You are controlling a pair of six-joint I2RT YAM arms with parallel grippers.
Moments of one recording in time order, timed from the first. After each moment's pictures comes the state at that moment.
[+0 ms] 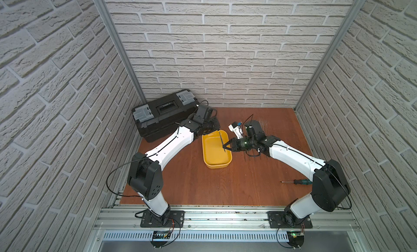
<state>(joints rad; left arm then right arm) -0.56 1.67 1.46 -0.48 0.10 -0.83 0.50 1.55 1.11 -0.32 -0.61 0.51</state>
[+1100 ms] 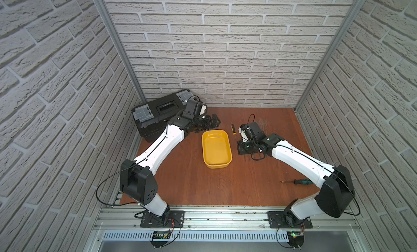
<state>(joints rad) -0.45 1.57 1.50 -0.64 0.28 -0.56 0.56 1.51 1.21 -0.74 -0.01 0.47</state>
